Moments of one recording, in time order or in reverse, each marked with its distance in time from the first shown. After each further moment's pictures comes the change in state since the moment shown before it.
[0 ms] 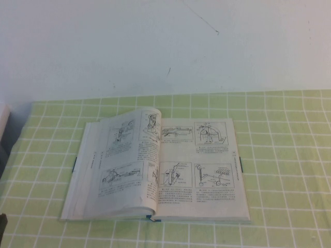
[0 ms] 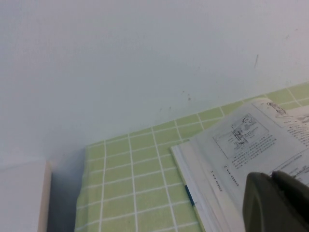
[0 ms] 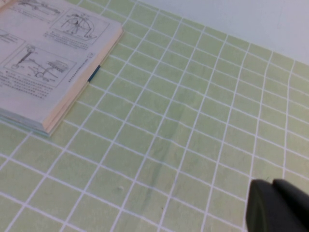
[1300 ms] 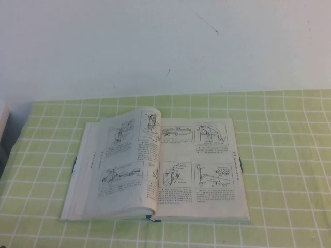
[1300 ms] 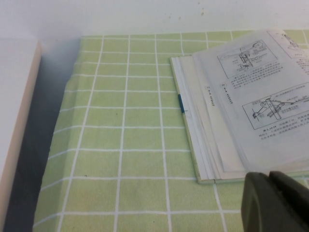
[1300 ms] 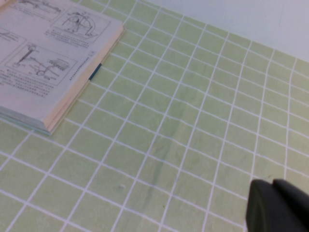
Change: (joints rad) right arm 0.000 0.000 0.000 0.004 0.005 0.000; left arm 0.114 -0.197 0.005 0.149 0.441 -0.378
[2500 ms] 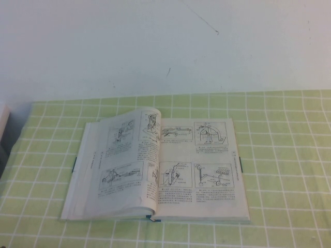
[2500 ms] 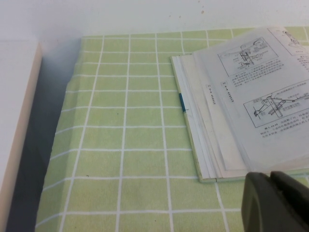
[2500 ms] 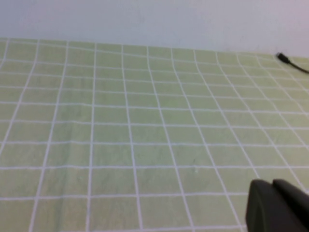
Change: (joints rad) right arm -0.468 -0.198 0.479 0.067 -0.507 0.051; left arm 0.000 0.000 0.000 0.003 0.003 0.007
